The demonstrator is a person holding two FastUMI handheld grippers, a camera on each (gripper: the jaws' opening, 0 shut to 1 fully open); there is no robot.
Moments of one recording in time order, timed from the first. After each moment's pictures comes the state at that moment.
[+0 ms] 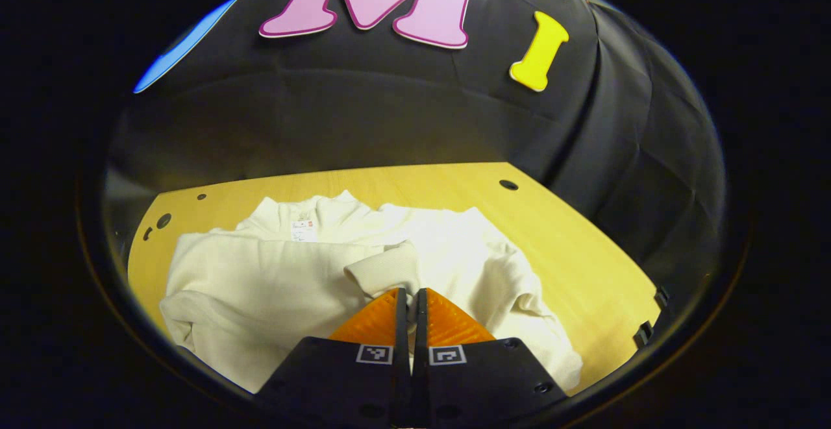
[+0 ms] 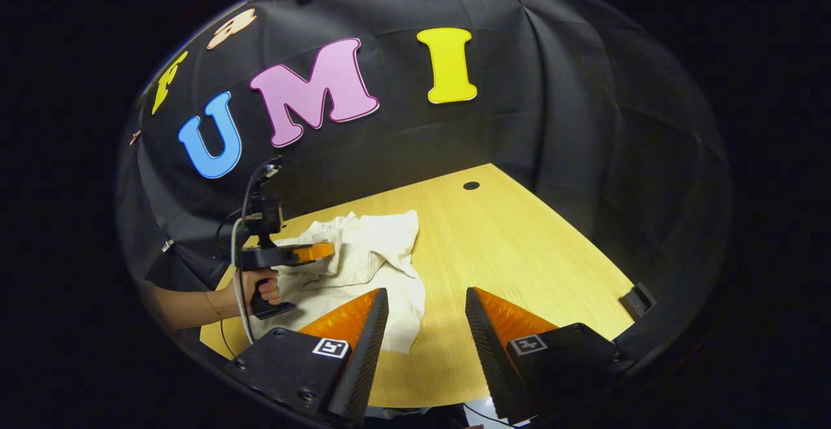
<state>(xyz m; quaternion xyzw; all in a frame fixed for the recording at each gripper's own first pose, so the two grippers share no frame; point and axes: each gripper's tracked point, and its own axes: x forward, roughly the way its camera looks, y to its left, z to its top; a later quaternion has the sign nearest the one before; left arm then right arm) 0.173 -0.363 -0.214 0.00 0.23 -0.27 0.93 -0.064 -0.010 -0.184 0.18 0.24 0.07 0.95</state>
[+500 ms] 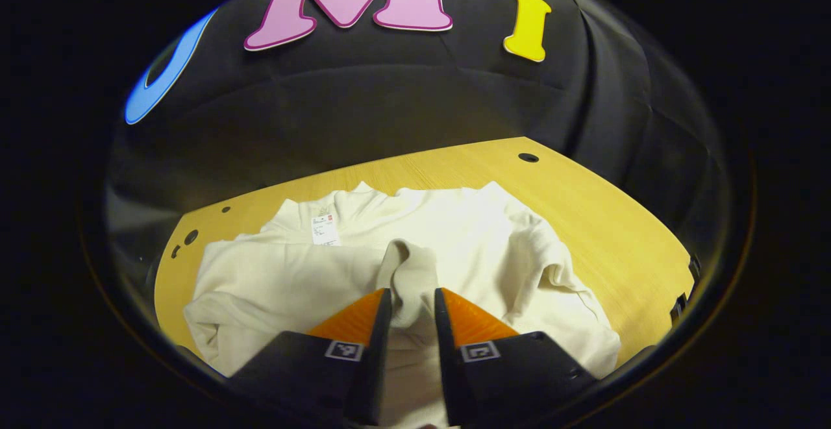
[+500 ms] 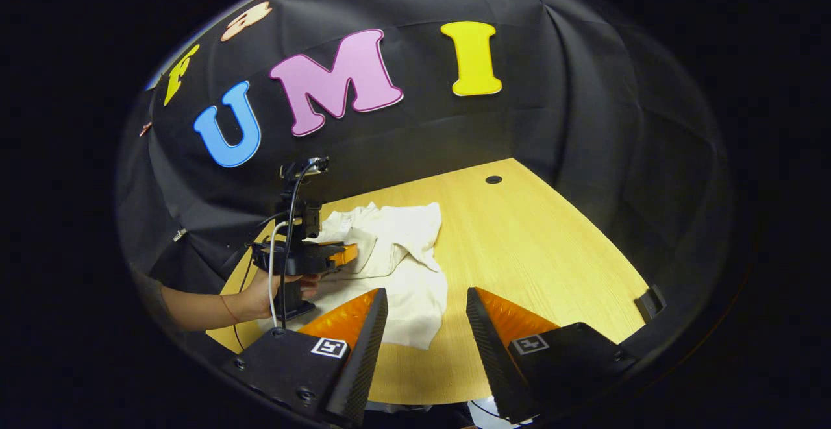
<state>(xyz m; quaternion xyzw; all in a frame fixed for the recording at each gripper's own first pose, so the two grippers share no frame) 0.161 -0.353 -0.220 0.06 0.22 -0.23 0.94 -0.061 0.022 -0.178 0.16 0.25 0.12 0.95</state>
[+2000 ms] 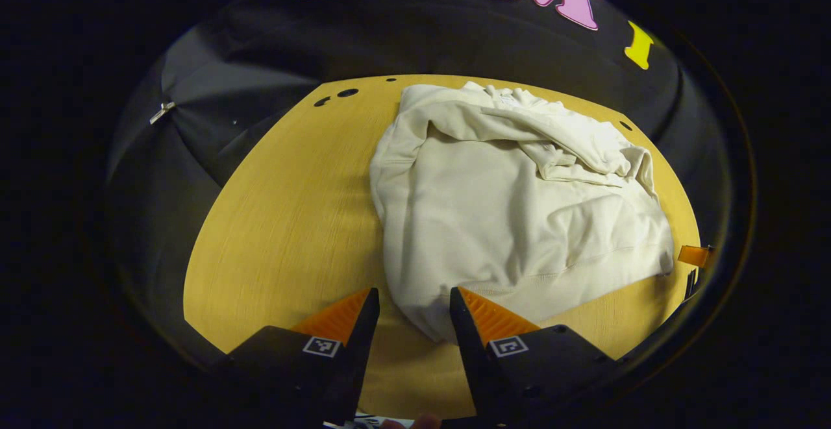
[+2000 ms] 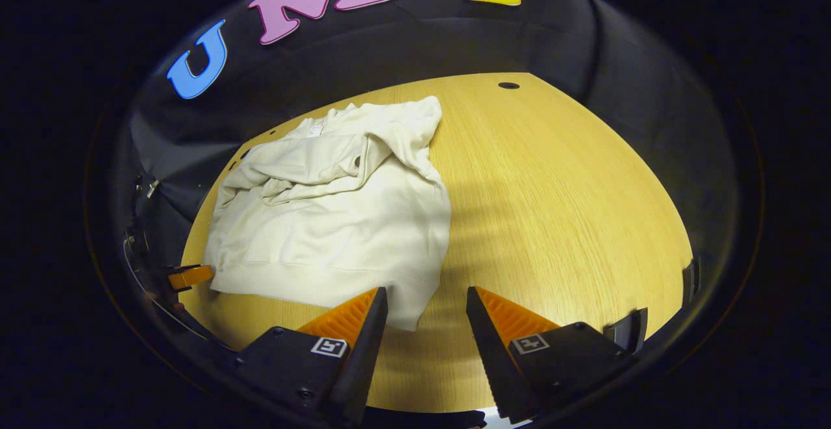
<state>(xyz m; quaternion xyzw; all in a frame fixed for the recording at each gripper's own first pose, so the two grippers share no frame) 0.014 -0.076 -0.327 -0.03 0.40 -0.05 0.91 -0.049 0.070 -0.343 0.12 0.43 0.13 0.88</state>
